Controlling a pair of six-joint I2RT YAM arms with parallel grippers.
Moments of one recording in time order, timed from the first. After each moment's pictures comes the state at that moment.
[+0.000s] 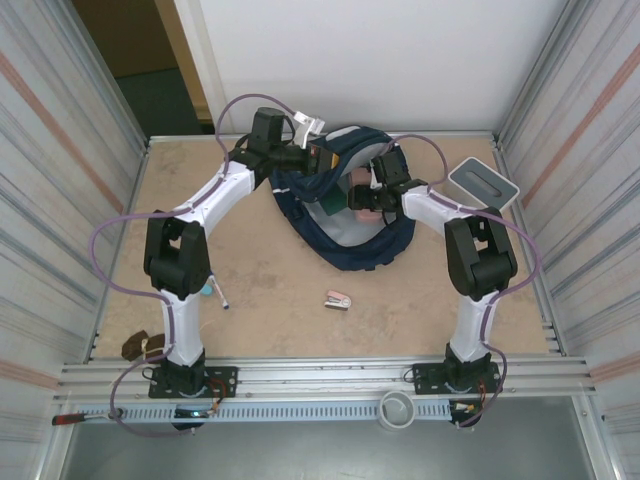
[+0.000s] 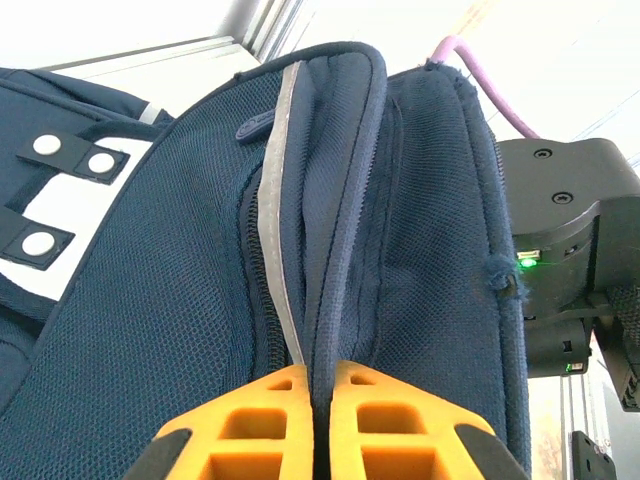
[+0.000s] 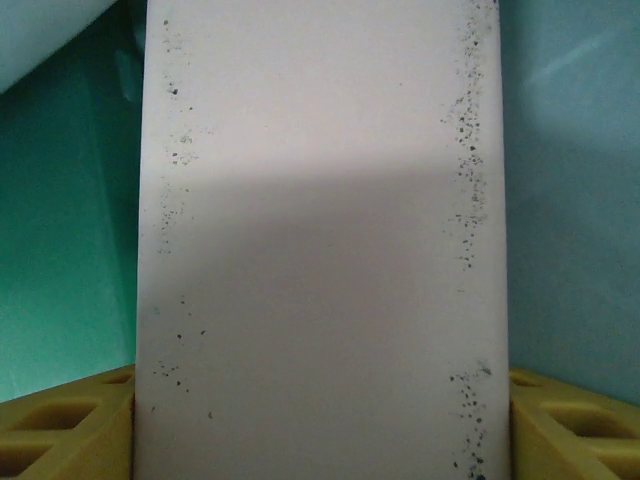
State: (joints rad) left arm -0.41 2.01 1.77 -0.26 0.79 -0.19; right arm 0.37 1.93 1.34 -0.28 -0.05 0.33
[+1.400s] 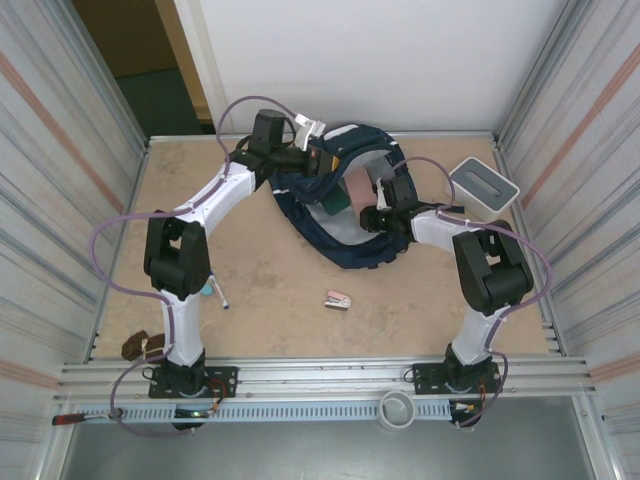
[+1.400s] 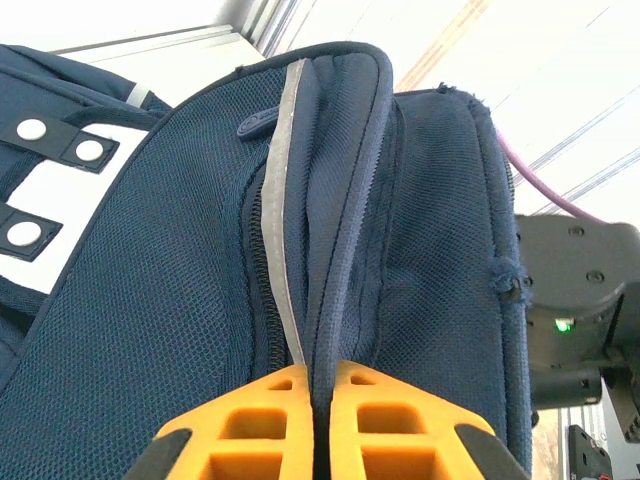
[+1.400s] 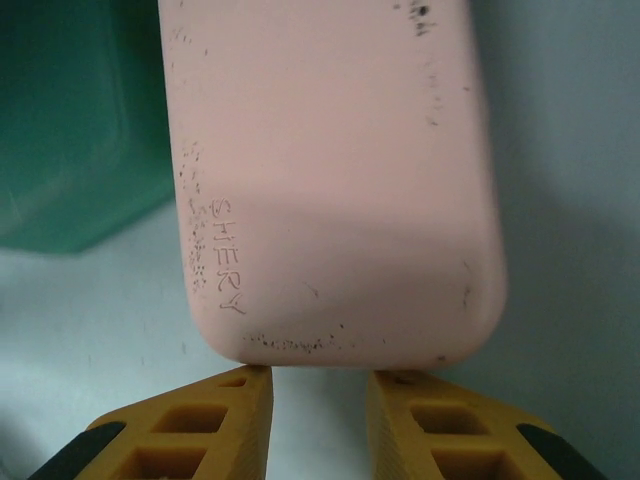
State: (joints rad) left arm -0.41 2.00 1.75 -0.27 0.79 -0.19; right arm 0.36 1.81 1.06 -0.08 -0.13 0.33
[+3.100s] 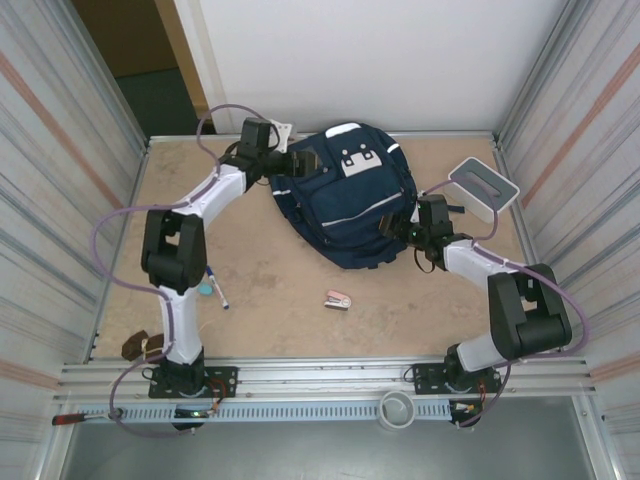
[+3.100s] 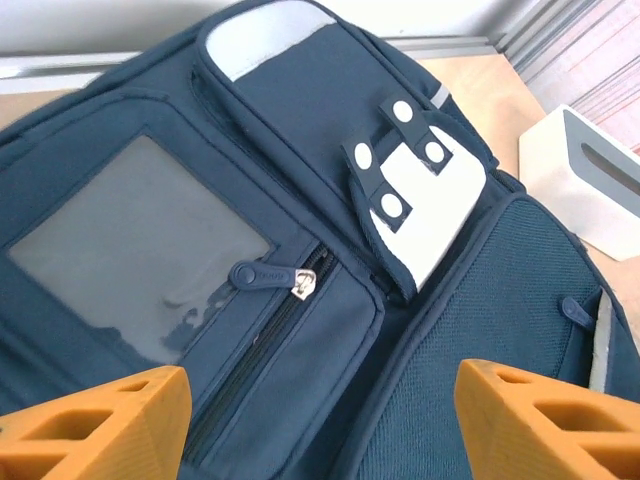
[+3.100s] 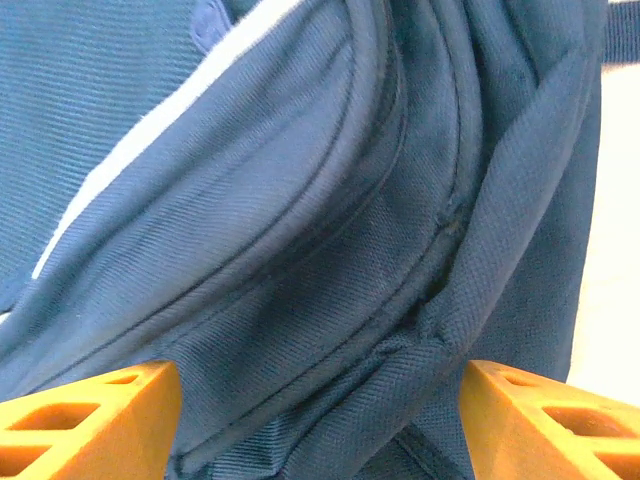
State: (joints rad) left arm -0.34 2.07 1.72 -0.27 0.43 -0.22; right arm 0.24 1.48 0.71 0.01 -0.13 0.51
